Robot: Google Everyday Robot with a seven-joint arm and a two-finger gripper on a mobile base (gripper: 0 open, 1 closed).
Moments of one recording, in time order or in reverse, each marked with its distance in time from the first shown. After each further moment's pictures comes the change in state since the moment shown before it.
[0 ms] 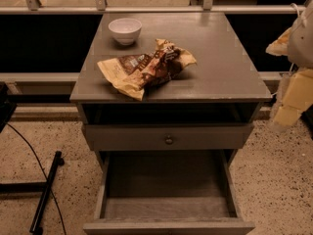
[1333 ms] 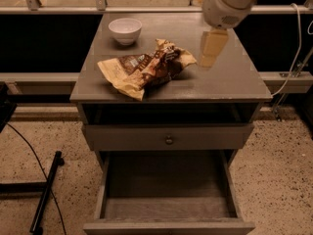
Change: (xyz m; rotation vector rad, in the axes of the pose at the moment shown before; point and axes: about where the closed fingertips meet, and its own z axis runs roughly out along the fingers) arm -0.139 -0.149 0.060 0.274 -0.129 -0.341
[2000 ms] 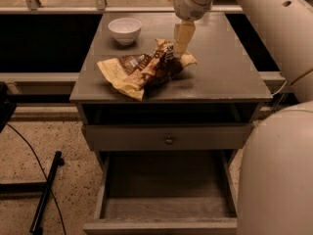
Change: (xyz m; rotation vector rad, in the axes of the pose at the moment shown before) arm -0.041 -0.081 0.107 -0.026 -0.150 -0.130
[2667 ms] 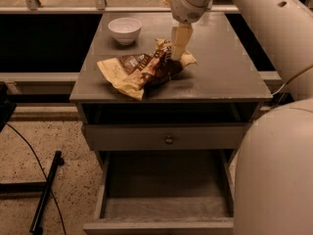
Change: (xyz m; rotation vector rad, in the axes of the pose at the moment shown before) arm -0.003 0.008 0.005 -0.036 -0.011 0.005
